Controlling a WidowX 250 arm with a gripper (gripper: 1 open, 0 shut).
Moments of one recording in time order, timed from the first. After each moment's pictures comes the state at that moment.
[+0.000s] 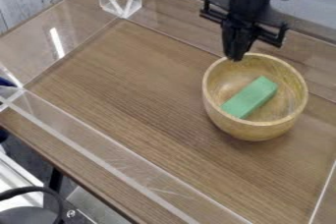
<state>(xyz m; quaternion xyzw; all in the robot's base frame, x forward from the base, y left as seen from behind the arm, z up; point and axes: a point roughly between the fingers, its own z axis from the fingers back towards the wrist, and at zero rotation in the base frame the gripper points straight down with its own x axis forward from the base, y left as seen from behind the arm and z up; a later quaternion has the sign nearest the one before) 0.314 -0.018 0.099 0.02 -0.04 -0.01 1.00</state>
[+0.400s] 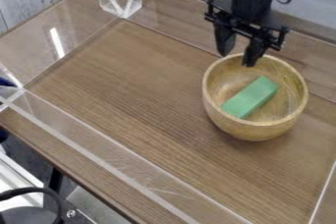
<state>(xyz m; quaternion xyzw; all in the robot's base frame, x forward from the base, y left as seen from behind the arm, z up) 0.328 -0.019 0.088 0.02 -0.04 -0.02 1.00</state>
